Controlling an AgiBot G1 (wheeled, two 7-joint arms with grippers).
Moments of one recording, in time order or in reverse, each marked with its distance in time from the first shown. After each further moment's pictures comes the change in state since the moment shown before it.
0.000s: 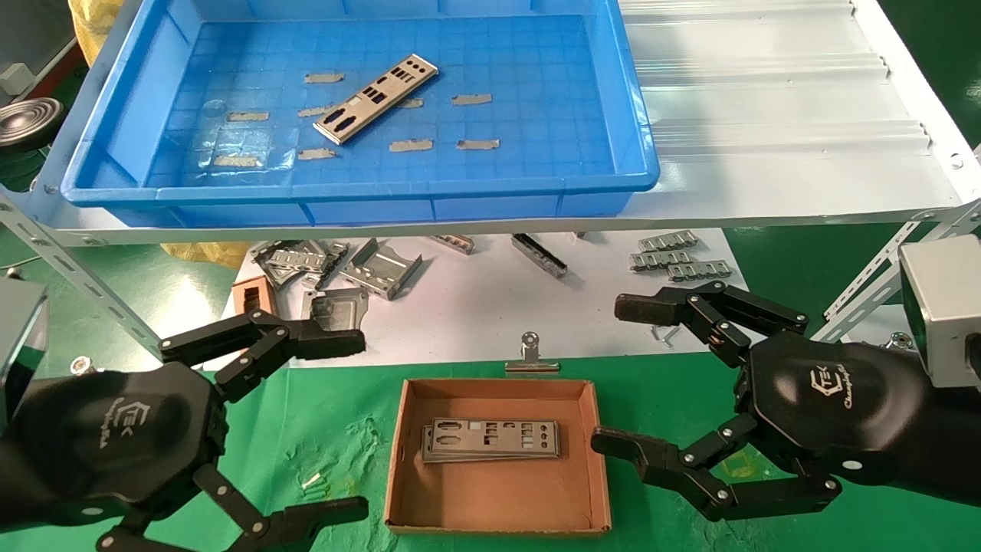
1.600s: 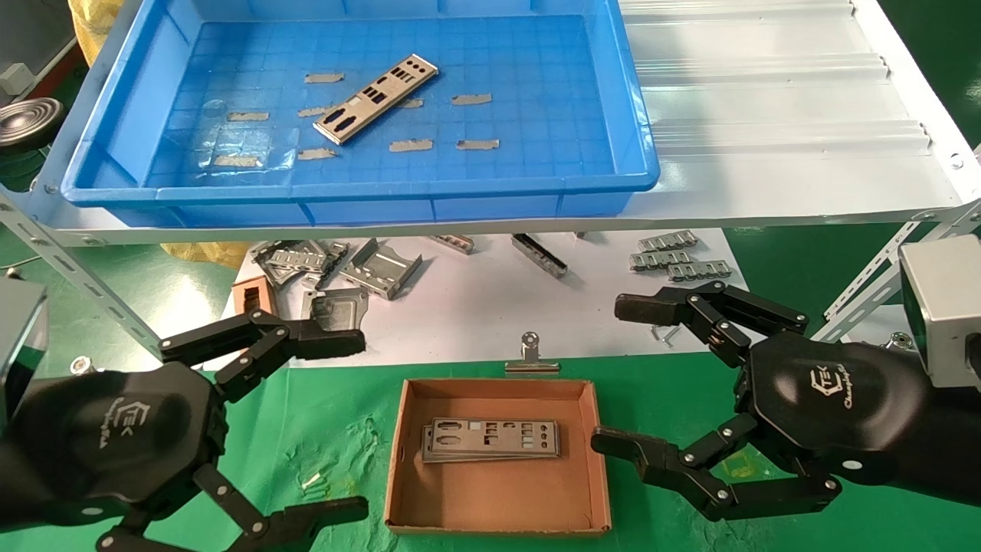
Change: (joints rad) left arm 0.000 0.000 0.000 0.000 0.000 0.000 0.000; right arm 0.000 0.000 0.000 0.000 0.000 0.000 0.000
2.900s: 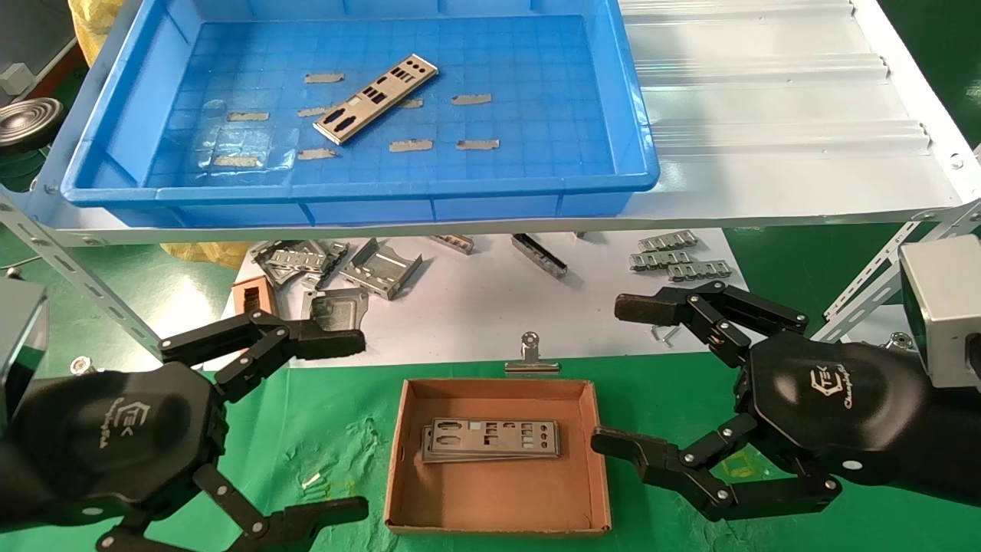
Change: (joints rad) left arm 0.000 0.000 0.000 0.000 0.000 0.000 0.000; right arm 0.000 0.000 0.000 0.000 0.000 0.000 0.000
